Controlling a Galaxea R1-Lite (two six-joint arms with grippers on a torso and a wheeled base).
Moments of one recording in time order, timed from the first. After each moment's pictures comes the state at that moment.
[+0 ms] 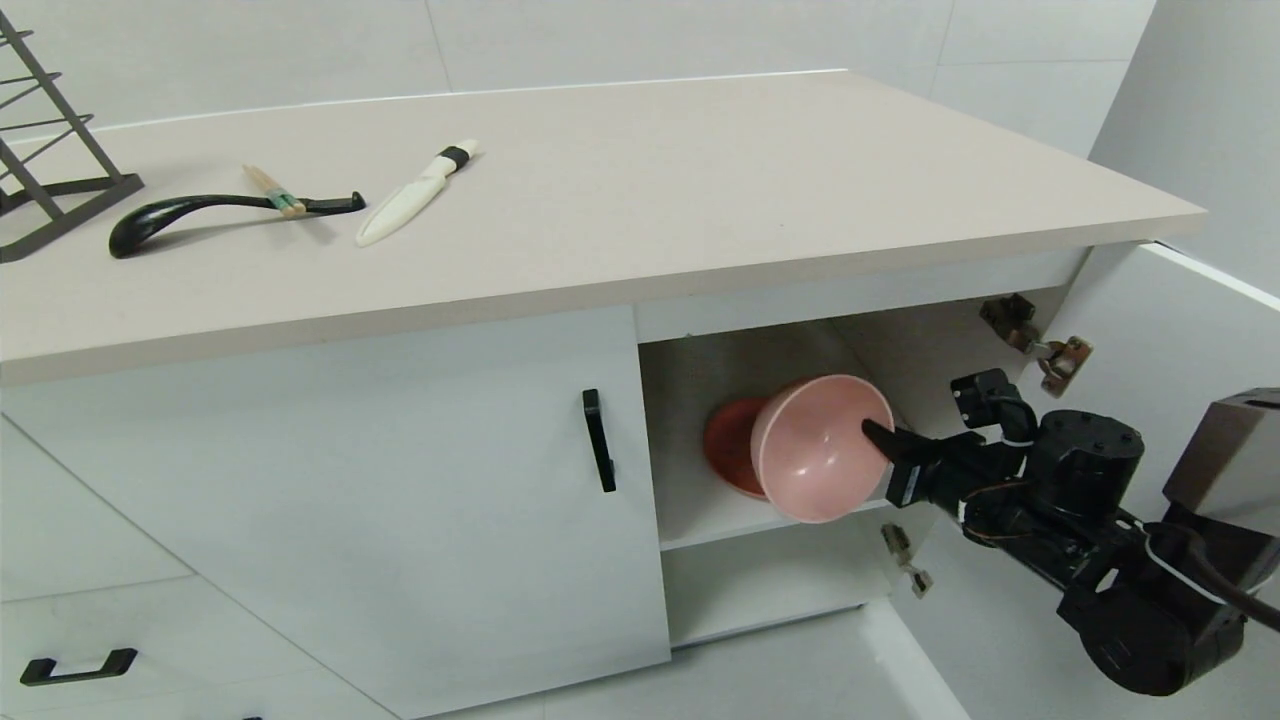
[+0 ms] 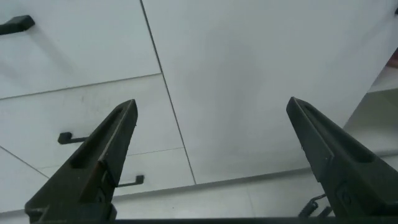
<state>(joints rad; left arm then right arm) 0.01 0.00 -0.01 -0.05 0.09 0.08 0.32 2.12 -0.56 -1.57 0.16 0.10</state>
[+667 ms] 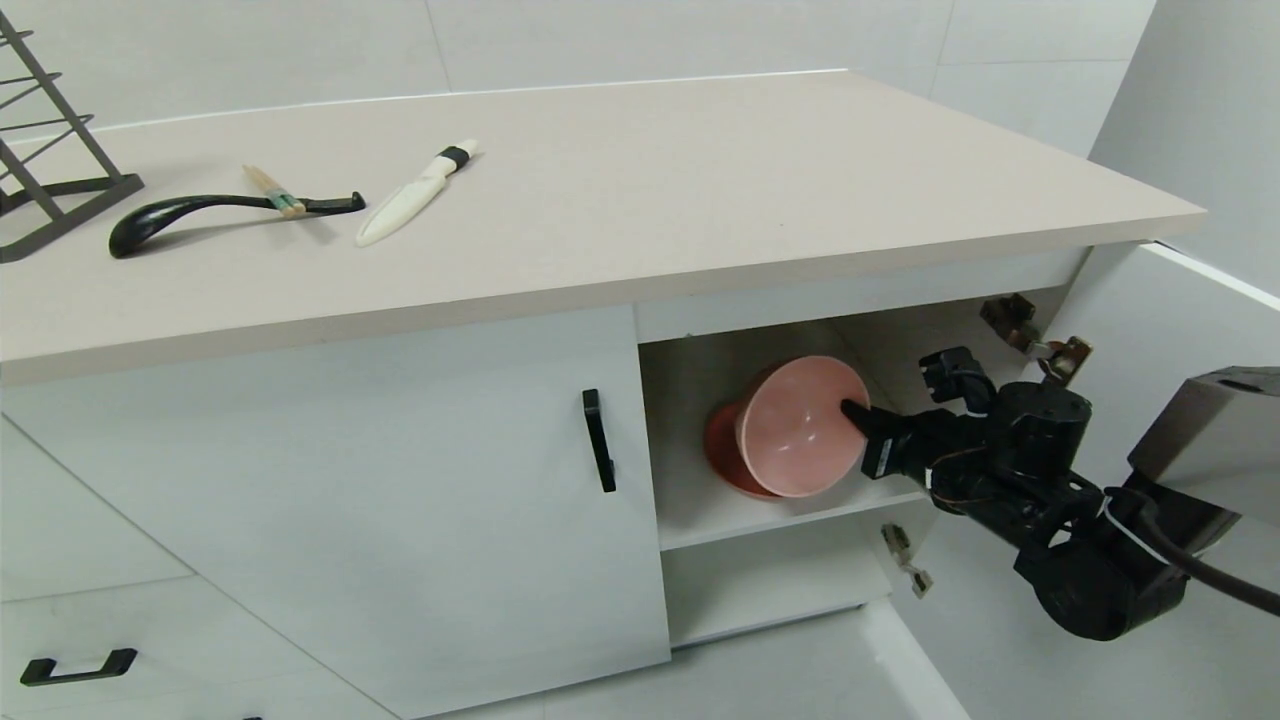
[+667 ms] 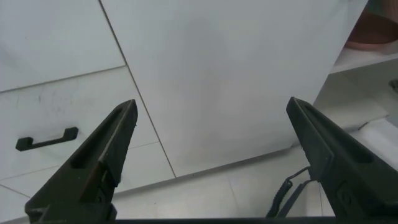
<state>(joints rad) 0.01 0.00 0.00 0.00 -0.04 0.07 0.32 2.17 -0.74 -1.42 0.17 0.10</state>
